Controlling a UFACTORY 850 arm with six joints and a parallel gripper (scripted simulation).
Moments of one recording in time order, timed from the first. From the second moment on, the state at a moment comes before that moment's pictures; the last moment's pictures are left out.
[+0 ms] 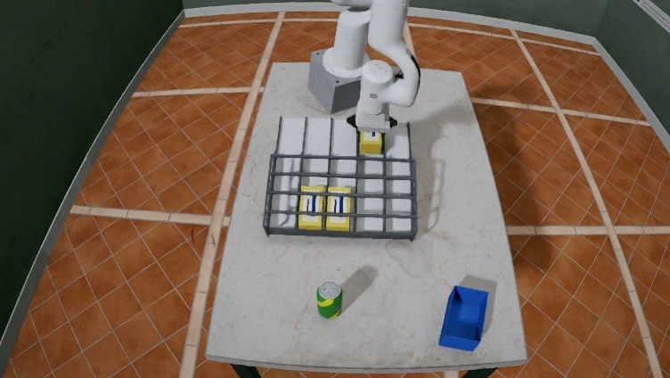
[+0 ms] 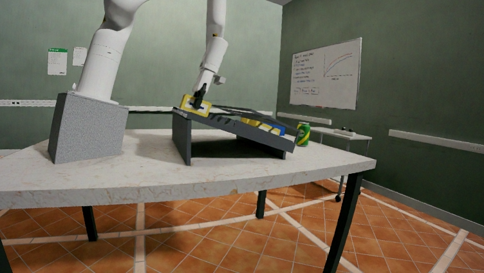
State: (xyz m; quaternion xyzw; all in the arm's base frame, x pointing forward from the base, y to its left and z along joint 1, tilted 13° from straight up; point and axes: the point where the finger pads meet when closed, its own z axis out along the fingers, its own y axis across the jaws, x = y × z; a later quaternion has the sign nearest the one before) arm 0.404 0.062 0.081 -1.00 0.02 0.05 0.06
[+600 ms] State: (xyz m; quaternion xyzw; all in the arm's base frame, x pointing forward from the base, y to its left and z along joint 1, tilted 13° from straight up) arm 0.403 0.062 0.078 -1.00 0.02 0.05 0.06
